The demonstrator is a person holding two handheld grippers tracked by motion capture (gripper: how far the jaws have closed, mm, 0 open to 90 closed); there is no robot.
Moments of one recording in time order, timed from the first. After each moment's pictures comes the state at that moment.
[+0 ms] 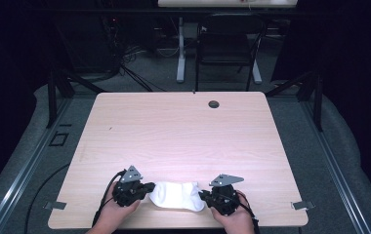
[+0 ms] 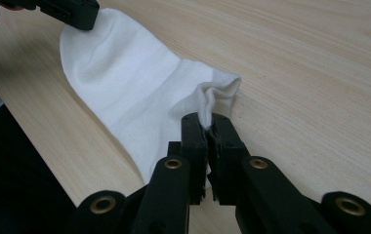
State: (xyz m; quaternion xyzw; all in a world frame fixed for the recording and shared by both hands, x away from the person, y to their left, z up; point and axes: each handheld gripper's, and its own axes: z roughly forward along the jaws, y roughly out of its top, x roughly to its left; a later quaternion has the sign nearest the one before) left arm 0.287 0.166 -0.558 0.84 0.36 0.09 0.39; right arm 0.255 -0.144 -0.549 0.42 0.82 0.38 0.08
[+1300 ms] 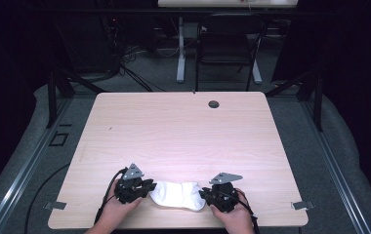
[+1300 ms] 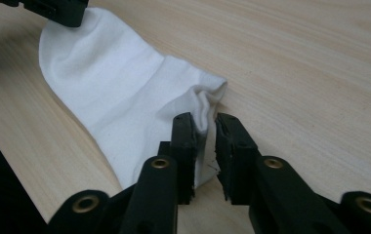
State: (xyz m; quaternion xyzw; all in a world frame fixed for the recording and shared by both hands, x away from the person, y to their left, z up) left arm 0.296 0.169 -0.560 0.83 0.37 0.10 0.40; right arm 0.265 -0.147 -0.561 0.43 0.81 0.38 0.09
